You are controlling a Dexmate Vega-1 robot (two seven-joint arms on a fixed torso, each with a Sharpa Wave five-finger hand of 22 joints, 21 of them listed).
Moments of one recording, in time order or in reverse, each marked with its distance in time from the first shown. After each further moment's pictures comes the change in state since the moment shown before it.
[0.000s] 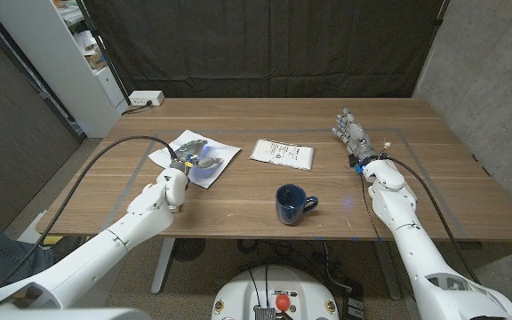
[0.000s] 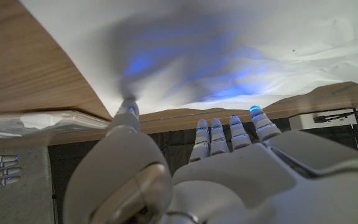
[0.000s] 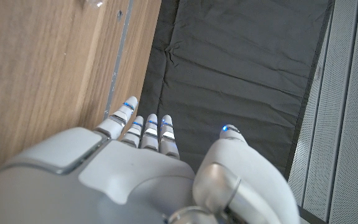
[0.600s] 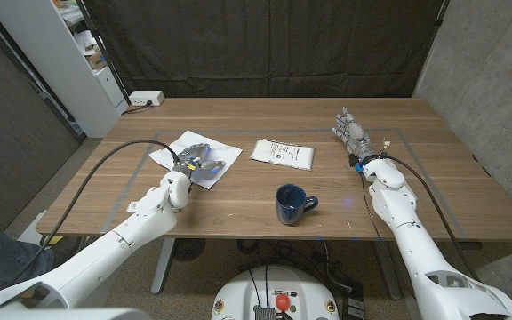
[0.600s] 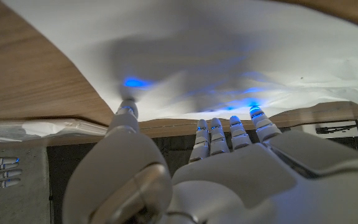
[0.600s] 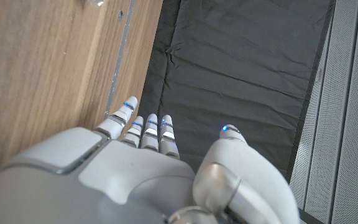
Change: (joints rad) left arm -0.012 -0.030 0.020 0.048 -0.020 -0.006 0.013; left_hand -0.008 -0.008 -0.006 0.006 0.000 0.000 0.000 0.000 0.000 0.004 -0.004 0.000 0.000 0.000 0.000 0.000 0.000 0.000 0.000 -0.004 0.000; right arm 0.017 -0.003 -0.001 0.022 -0.004 -0.004 0.011; right_hand 0.000 0.000 0.005 -0.004 0.004 0.000 0.000 0.000 0.000 0.000 0.000 0.000 0.005 0.000 0.000 0.000 0.000 0.000 0.000 -0.003 0.000
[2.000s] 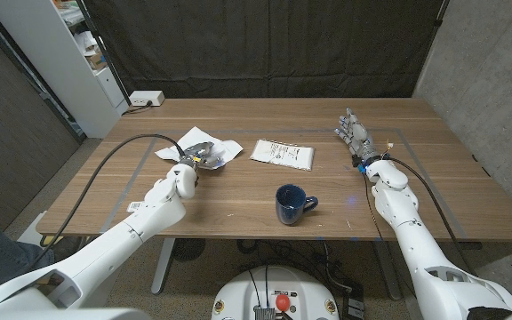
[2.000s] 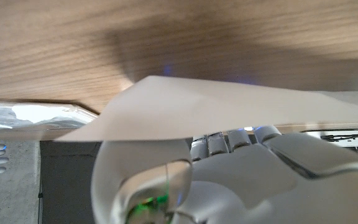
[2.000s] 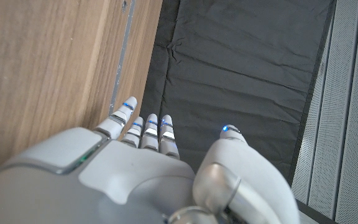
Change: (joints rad) left arm -0.064 -0.028 0.049 0.007 -0.035 0.077 -0.081; left_hand 0.506 0.137 0.074 -0.004 -0.123 0.157 -0.031 0.028 0.006 0.204 -0.067 0.055 0.008 0.326 -0.065 0.051 0.000 0.186 -0.064 0.156 -0.006; right arm 0.024 0.004 0.032 0.062 0.008 0.024 0.034; right_hand 0.000 0.000 -0.004 -0.004 0.000 0.004 -0.004 0.000 0.000 0.000 0.000 0.000 0.000 -0.005 0.005 0.000 0.000 0.003 0.011 -0.011 0.005
